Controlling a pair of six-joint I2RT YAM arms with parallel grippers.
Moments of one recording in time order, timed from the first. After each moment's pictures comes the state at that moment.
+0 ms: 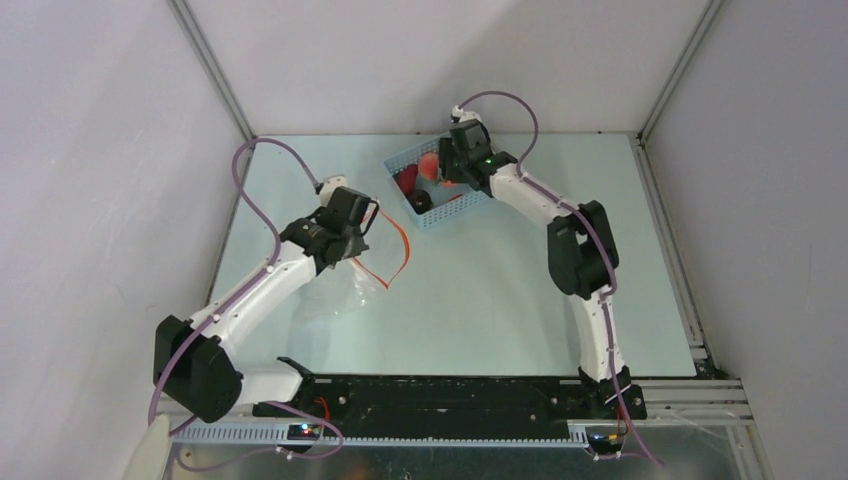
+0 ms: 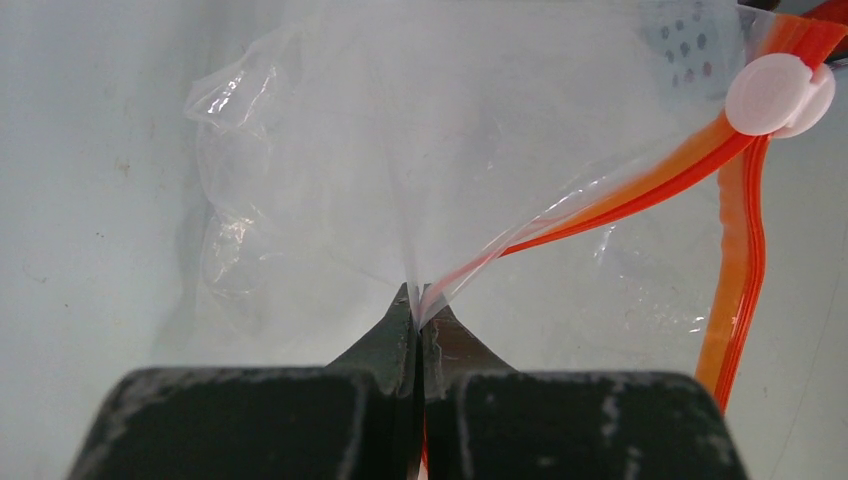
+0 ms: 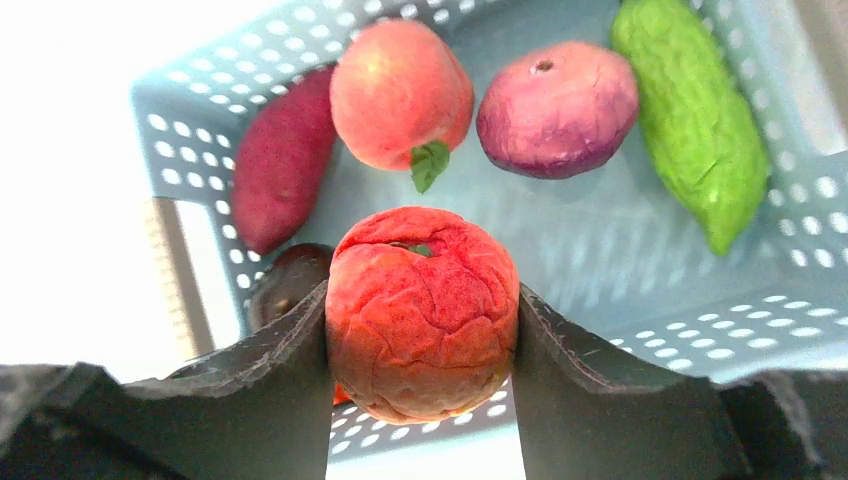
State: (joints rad) left arm -0.51 1.27 1.04 -0.71 -0.44 -0.63; right arm 0.53 2.23 1.90 -0.33 0.15 0.36
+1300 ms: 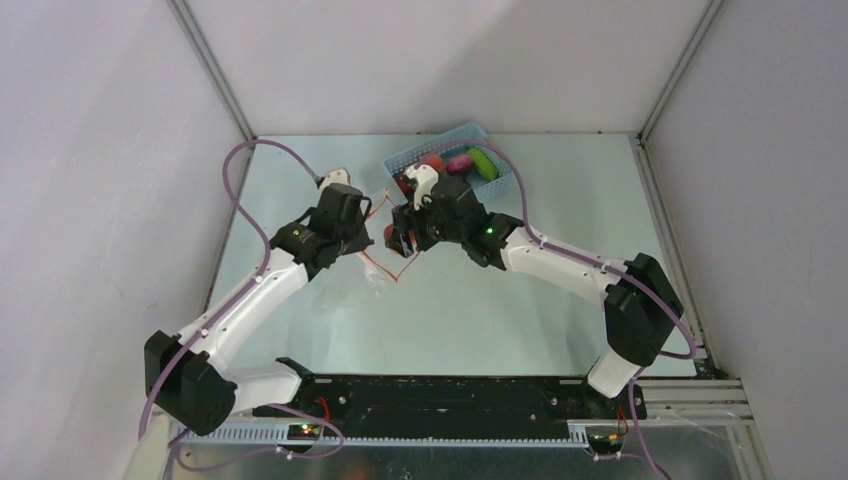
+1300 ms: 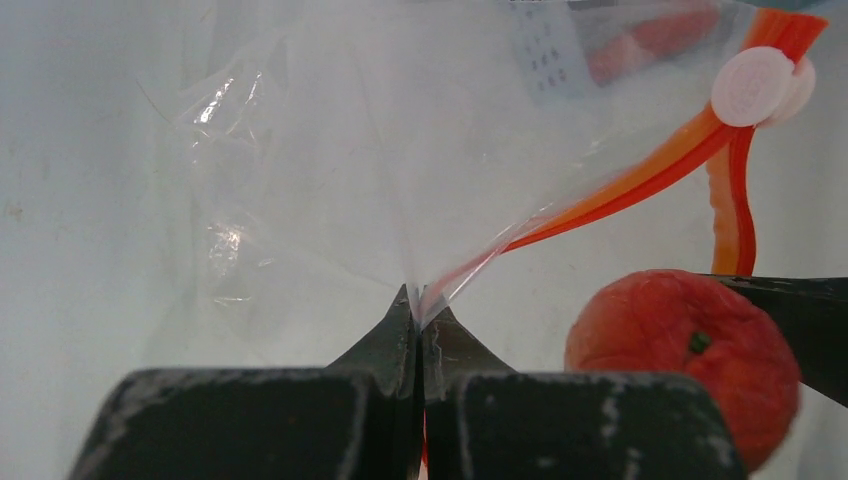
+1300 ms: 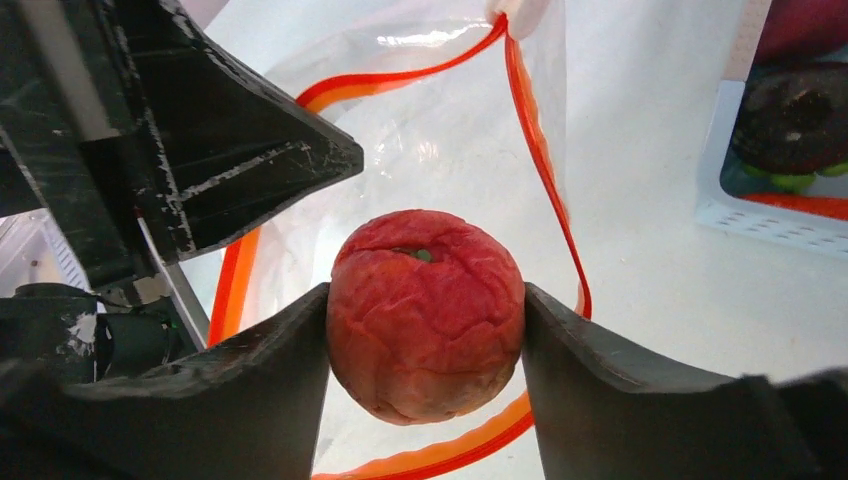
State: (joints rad) left arm -0.51 1.21 1.04 -0.63 -0.30 -0.61; right arm 0.86 1.66 1.31 -0.07 -0.18 0.30
